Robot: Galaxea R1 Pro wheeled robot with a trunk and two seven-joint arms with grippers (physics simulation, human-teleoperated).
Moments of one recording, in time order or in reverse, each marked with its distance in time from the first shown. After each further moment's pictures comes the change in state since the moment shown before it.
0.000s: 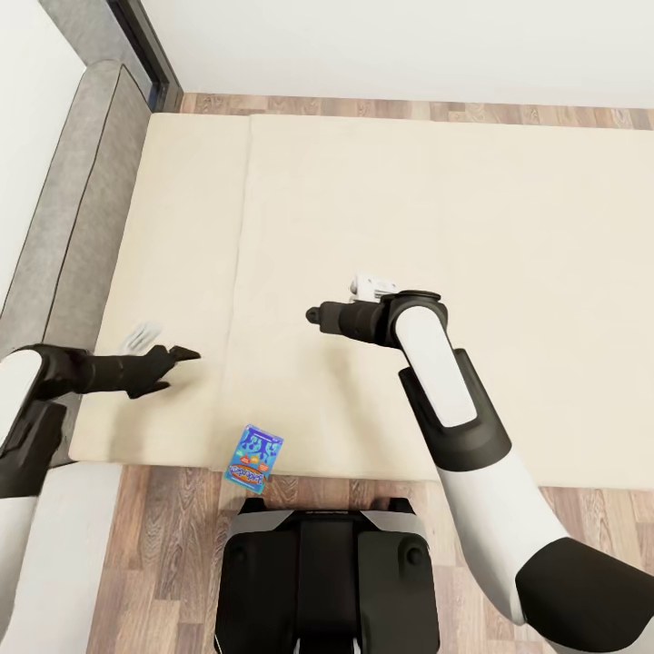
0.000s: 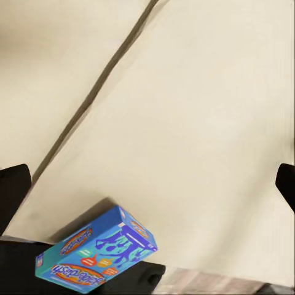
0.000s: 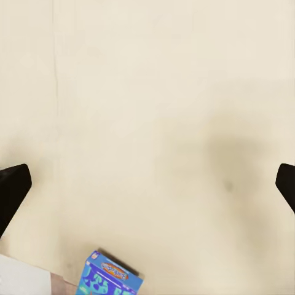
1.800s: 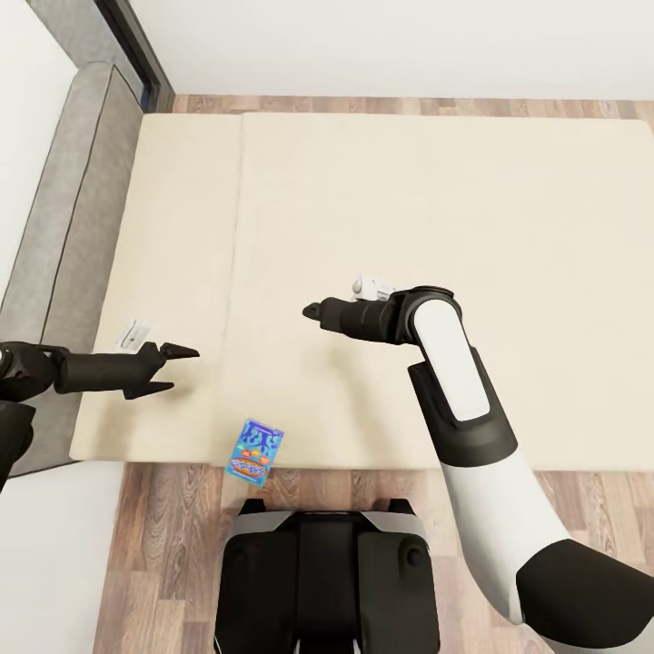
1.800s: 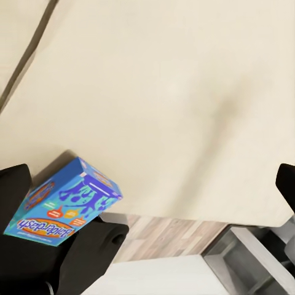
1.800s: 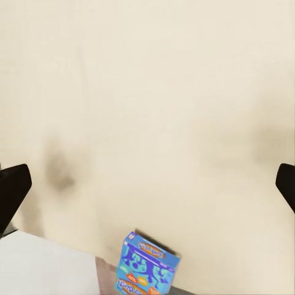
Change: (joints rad) left arm 0.003 0.140 -0.079 -0.010 0.345 0.003 -0.001; right arm 0.003 0.000 -0.061 -0.001 -0.134 -0.003 0.002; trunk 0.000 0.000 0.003
